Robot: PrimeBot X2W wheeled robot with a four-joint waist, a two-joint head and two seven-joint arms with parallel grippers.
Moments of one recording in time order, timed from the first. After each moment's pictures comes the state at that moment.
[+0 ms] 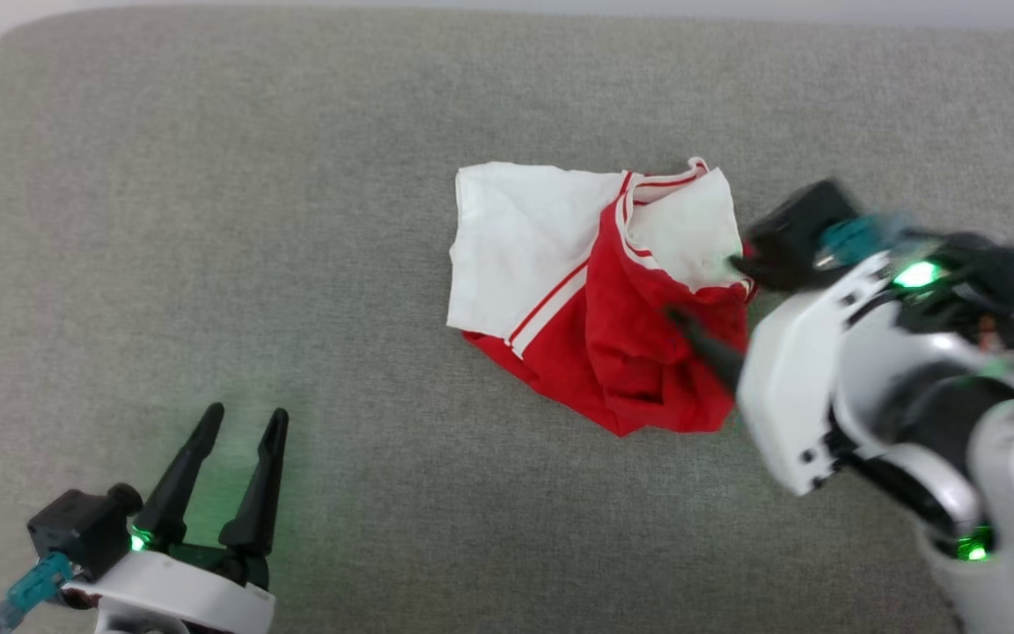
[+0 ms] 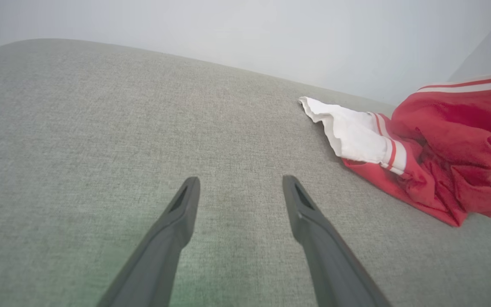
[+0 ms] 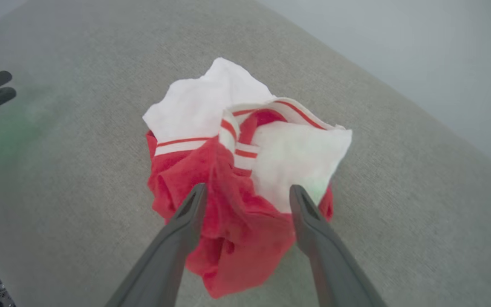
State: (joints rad) left arm -0.08 0.42 -0.19 0.11 -0.63 -0.13 -0.26; right arm -0.56 -0.27 0.41 -0.26 0.36 0.13 0.95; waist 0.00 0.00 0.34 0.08
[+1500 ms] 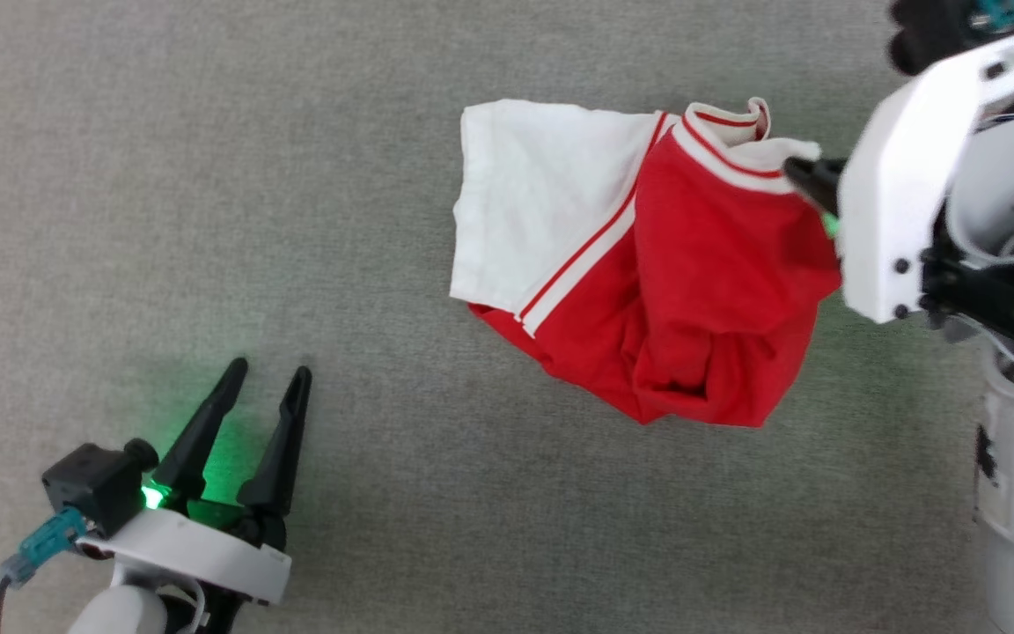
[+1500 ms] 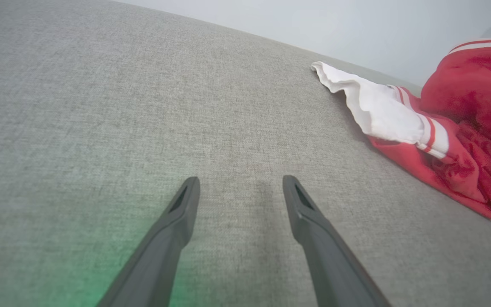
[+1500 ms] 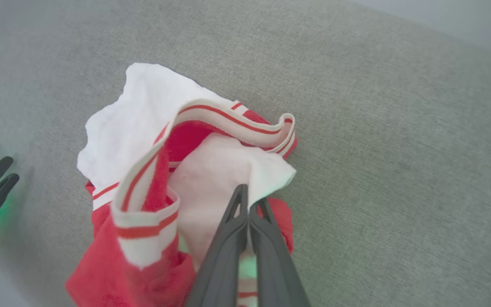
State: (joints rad) left arm -0.17 0.44 -0.26 0.11 -0.67 -0.13 -0.26; right arm -0.79 -0.05 0.08 -0.18 0.32 0.13 1.35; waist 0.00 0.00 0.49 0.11
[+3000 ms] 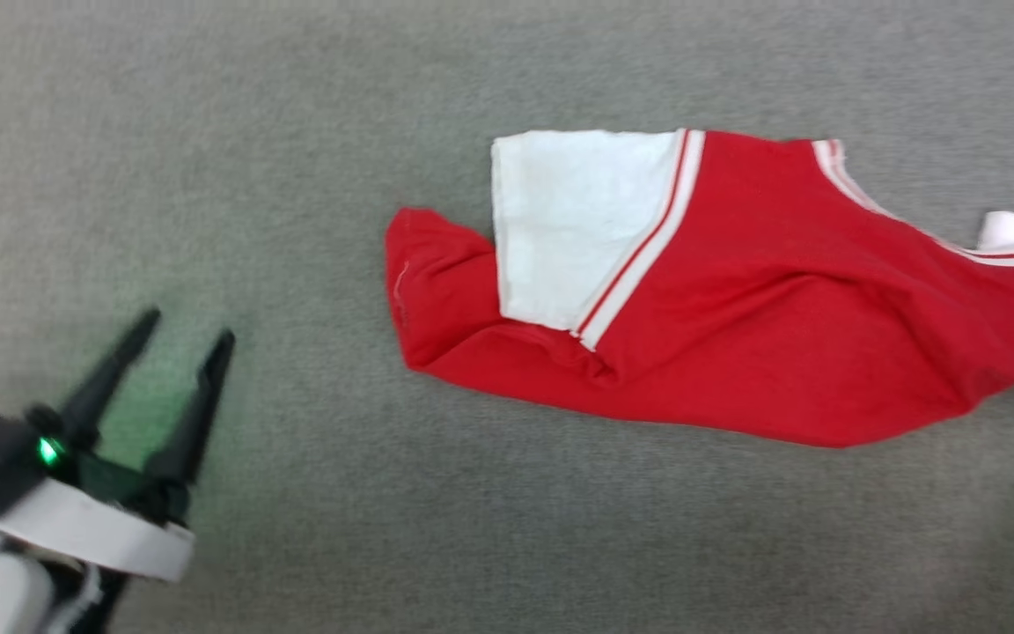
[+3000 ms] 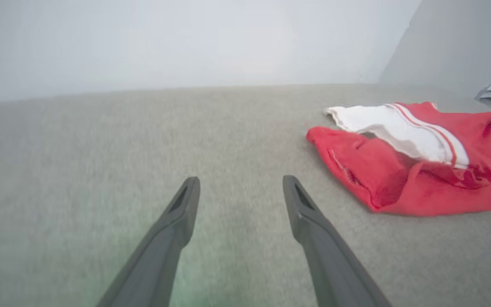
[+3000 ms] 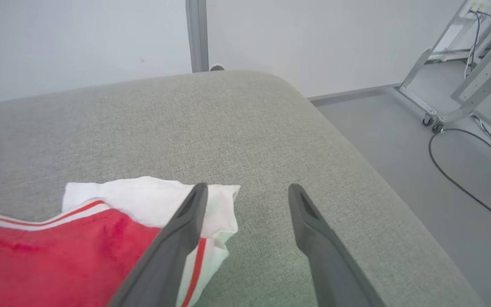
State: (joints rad) left arm -0.18 0.65 -0.24 0.01 -0.65 -0.13 -0.26; right arm -0.30 -0.10 -0.58 -0.04 0.10 0.13 0.26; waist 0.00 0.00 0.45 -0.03
